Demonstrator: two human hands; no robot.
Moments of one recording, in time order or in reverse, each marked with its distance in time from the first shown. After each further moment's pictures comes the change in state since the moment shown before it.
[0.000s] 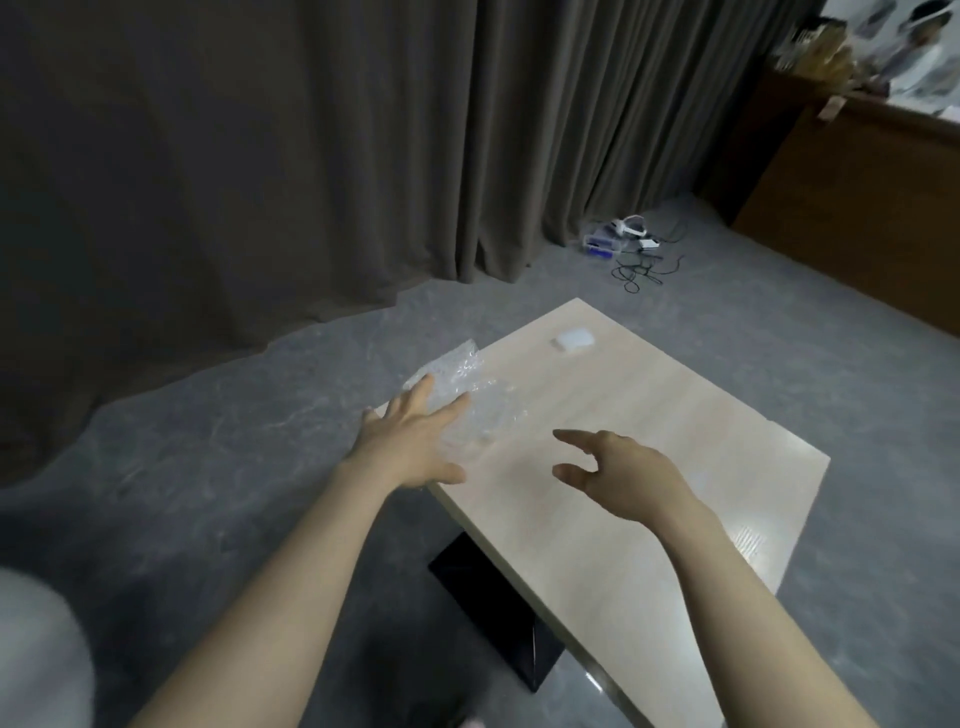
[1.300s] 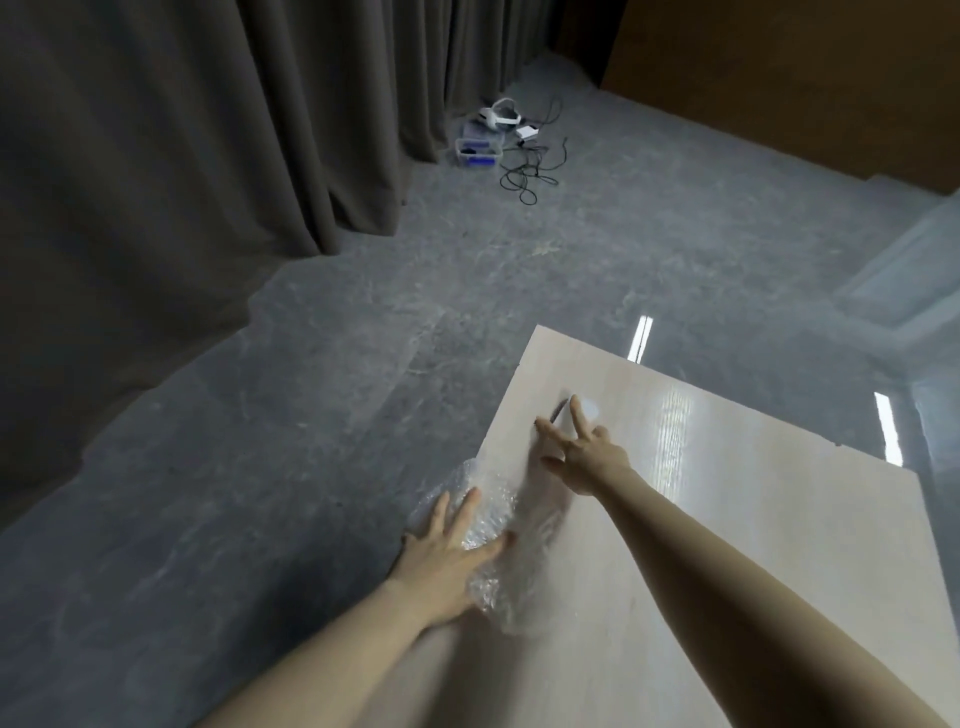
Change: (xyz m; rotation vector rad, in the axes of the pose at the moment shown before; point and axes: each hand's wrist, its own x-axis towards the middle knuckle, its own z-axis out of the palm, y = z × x) left_hand 0.390 -0.042 0.049 0.309 -0.501 0.553; right_hand 0.436 0.104 0.038 -0.006 -0.197 0.434
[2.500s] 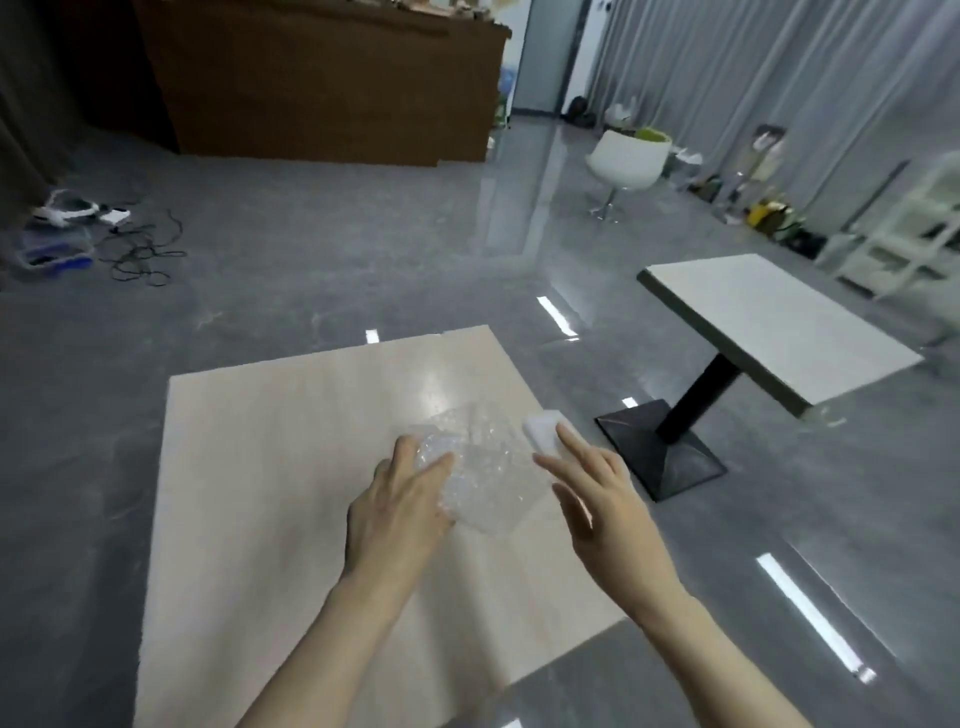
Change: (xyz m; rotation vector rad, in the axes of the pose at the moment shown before) left_hand -0.120 0.252 -0.048 -0.028 0.568 0.458; right_hand -0.437 0.084 0.079 0.441 0.986 0.406
